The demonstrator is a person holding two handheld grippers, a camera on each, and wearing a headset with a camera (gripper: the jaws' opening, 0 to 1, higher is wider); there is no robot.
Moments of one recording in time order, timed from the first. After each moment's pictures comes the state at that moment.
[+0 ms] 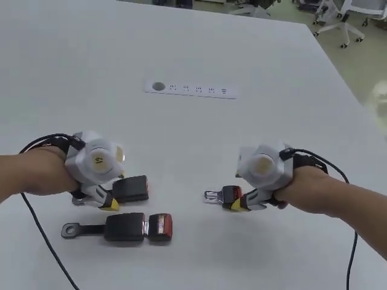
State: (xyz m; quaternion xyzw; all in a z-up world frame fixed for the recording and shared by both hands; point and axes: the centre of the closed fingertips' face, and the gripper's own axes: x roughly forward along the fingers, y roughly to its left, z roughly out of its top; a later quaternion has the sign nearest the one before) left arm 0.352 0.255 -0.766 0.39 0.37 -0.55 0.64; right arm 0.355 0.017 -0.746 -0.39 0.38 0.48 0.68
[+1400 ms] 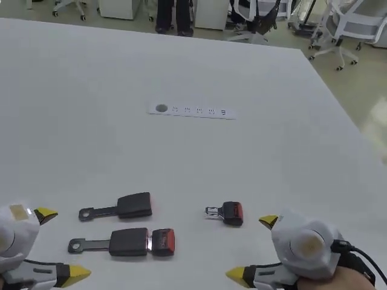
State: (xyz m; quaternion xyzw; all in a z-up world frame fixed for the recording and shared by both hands) left arm 0.258 0.326 -0.719 0.17 0.36 -0.36 0.84; right arm 0.257 0.014 -0.713 -0.21 0.36 0.38 0.83
